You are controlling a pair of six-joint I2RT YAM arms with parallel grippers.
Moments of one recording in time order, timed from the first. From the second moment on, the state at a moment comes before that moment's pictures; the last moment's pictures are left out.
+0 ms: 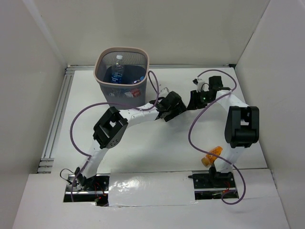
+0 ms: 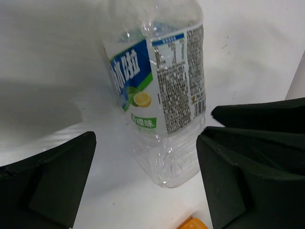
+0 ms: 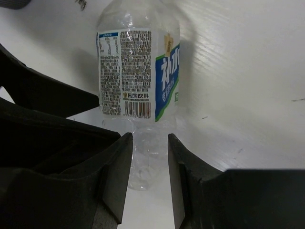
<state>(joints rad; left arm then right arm) -0.85 2.22 1.73 -0.29 -0.18 -1.24 -0.05 1.77 1.22 -0.52 -0.63 -0.24</state>
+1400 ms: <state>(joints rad) -0.81 2.30 1.81 -0.27 -0.17 -1.14 -0.09 1.74 1.24 -0.81 -0.88 -0.49</state>
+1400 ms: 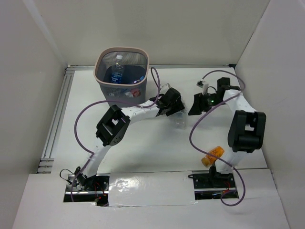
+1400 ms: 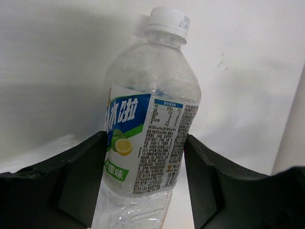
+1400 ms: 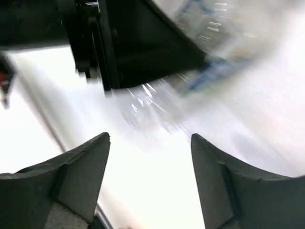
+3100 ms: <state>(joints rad) -0.36 1.57 1.74 -0.29 -0.30 -0.53 -0.48 1.40 1.06 -1.17 -0.80 -1.67</state>
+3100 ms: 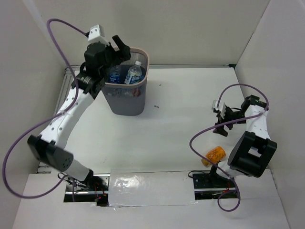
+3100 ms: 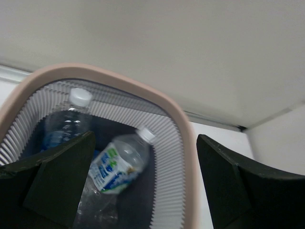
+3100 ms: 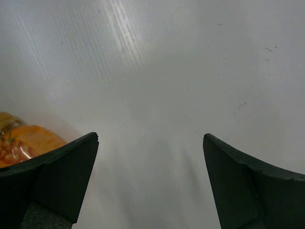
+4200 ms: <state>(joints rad) -1.03 1.15 0.85 -0.09 -0.12 -0.45 -0.48 1.26 0.75 -1.27 -0.31 -1.94</state>
